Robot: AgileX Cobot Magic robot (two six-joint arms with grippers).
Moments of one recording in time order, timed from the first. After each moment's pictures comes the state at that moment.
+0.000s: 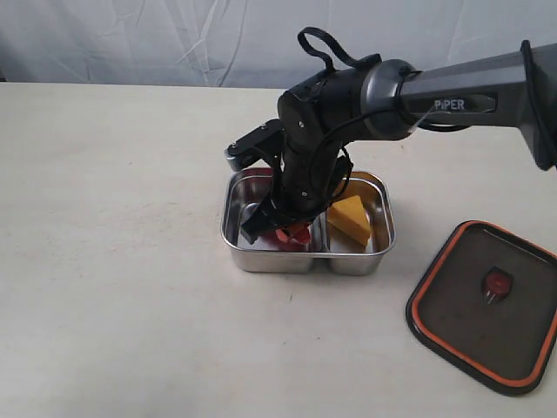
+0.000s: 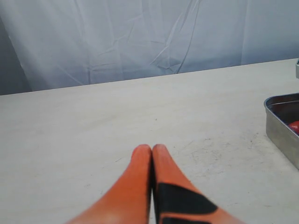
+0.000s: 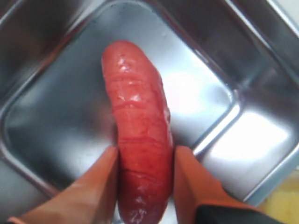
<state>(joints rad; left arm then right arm) -0.18 0.00 0.00 0.10 0.24 -0.06 0.81 2.13 -1.47 -0.06 0.79 -0.04</state>
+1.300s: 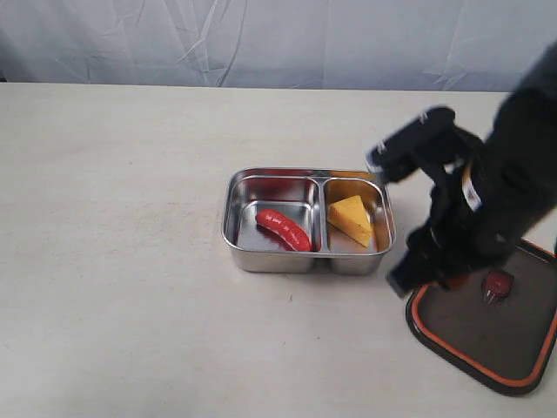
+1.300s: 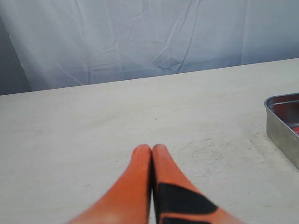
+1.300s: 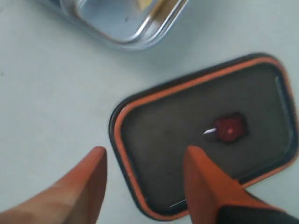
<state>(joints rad) -0.18 0.00 0.00 0.10 0.24 -0.06 0.80 1.38 -0.86 -0.25 0.94 0.18</state>
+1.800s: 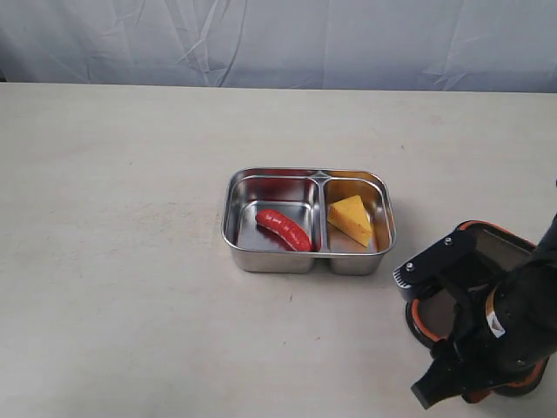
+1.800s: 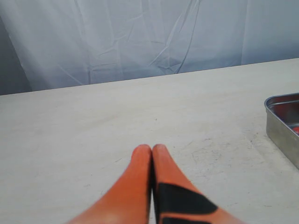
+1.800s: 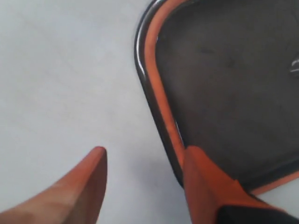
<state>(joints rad) -0.18 0.00 0.00 0.10 0.24 -0.06 0.80 1.39 -0.49 -0.19 0.66 0.24</state>
